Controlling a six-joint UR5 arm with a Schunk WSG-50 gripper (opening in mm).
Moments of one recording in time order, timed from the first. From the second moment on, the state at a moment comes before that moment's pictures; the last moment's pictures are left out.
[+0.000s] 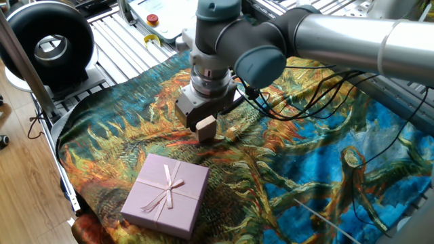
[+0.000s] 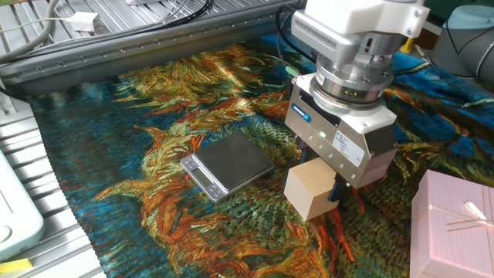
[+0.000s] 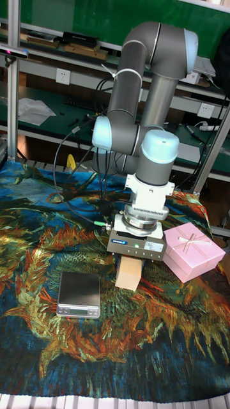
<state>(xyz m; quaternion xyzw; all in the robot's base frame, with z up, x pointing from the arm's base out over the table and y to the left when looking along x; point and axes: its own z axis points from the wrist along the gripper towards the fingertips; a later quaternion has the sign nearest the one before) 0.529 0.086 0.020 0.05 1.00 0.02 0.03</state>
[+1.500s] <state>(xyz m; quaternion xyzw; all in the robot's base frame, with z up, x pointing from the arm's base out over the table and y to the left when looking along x) 0.540 0.089 0.014 0.09 1.00 0.02 0.02</state>
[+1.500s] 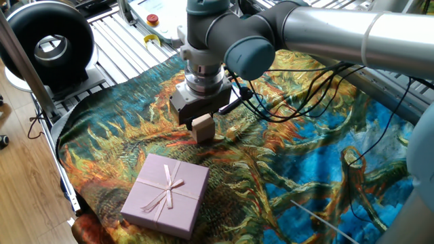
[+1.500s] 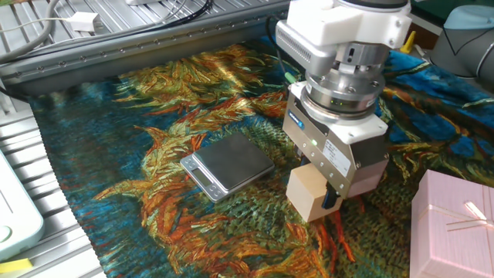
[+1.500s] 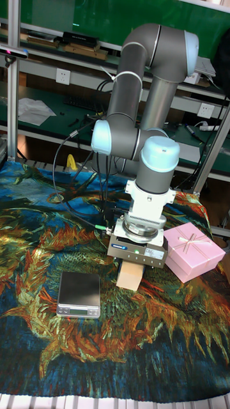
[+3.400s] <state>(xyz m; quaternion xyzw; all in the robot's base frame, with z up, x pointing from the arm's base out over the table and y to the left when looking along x) 0.557 0.066 0.074 0.12 0.99 0.00 0.02</state>
